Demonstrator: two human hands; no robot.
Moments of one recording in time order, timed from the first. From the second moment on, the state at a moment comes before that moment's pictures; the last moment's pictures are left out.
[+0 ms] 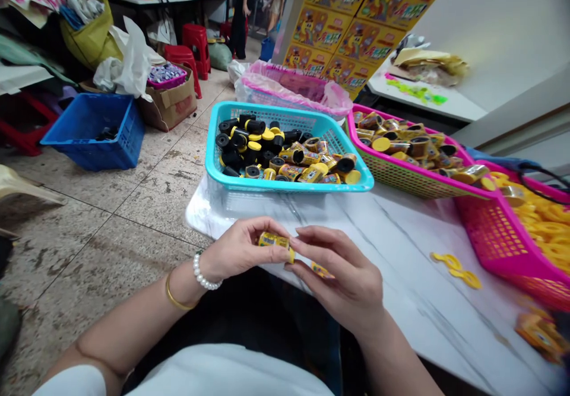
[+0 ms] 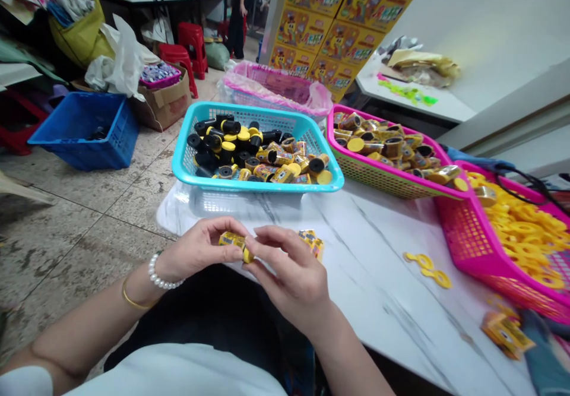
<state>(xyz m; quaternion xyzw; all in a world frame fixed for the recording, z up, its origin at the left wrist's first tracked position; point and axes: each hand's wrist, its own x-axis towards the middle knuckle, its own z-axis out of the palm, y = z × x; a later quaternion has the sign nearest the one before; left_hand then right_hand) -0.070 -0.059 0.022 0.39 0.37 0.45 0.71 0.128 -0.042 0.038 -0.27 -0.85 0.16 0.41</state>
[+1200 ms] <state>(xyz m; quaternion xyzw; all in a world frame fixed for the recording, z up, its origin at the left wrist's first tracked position) -0.069 -0.023 0.005 0.39 0.36 0.41 0.75 0.111 -0.017 0.037 -0.31 -0.79 0.35 0.39</state>
